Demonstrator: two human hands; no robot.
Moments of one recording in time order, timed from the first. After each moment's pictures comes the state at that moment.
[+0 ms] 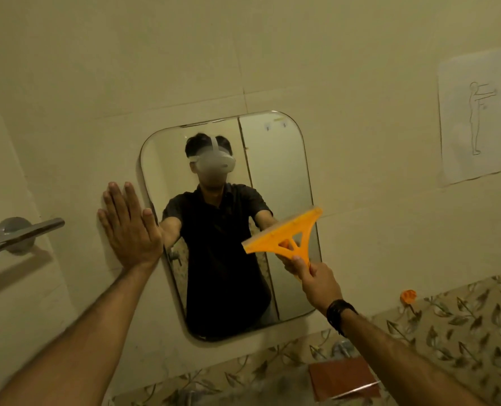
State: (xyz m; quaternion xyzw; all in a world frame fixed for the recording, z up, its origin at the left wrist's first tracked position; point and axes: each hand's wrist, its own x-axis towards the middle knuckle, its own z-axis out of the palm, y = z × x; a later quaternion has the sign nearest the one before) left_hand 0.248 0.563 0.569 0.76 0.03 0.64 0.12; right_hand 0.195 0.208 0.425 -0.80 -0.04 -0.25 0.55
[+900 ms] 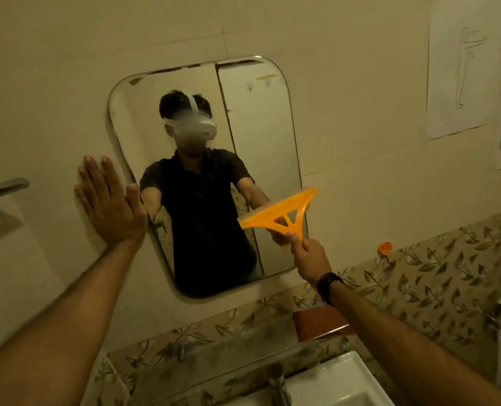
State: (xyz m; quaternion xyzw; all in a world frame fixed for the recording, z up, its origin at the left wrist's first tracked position) left_hand 0.243 0.566 0.538 0.76 0.01 0.63 0.11; right_hand 0.187 0.206 0.377 -0.77 0.00 -0.25 0.59
